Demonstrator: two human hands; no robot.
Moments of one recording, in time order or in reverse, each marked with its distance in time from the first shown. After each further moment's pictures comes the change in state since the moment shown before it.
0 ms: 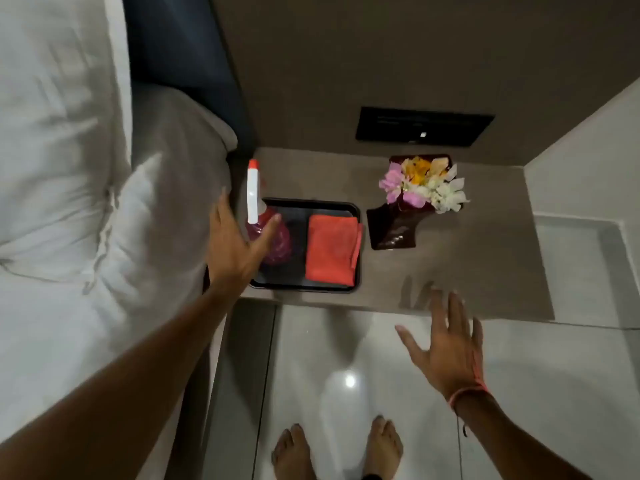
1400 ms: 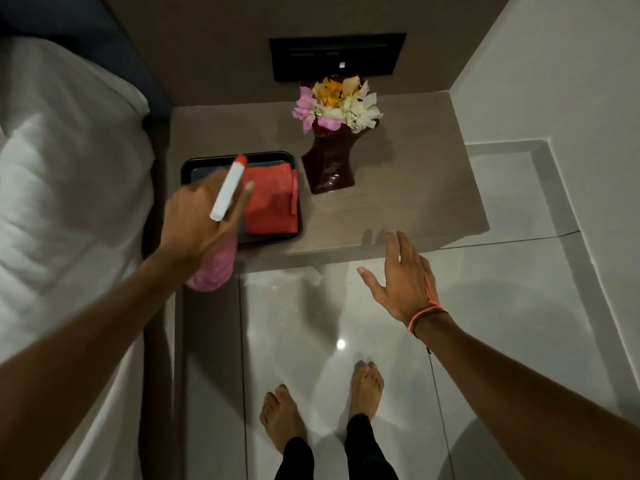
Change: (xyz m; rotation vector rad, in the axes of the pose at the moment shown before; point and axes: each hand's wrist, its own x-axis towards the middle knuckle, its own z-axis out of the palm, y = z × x) left_hand -0.048 0.036 0.025 0.227 -0.080 0.639; right_hand -0.013 0.033 0.014 0.065 0.018 -0.017
